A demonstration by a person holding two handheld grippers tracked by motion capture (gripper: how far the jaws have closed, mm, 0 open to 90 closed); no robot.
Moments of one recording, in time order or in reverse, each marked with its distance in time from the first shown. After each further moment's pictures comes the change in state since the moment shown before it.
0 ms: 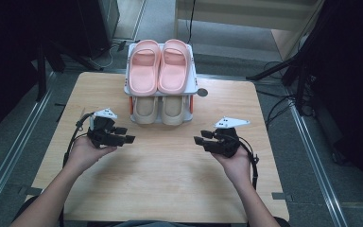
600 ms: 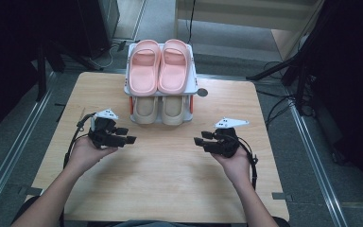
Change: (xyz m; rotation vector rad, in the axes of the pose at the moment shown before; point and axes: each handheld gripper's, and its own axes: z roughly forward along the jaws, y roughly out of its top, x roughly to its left) left arm -0.004 0.000 0.001 -0.006 -0.007 0.005; right arm -0.005 -0.004 0.005 0.022 -0.001 0.021
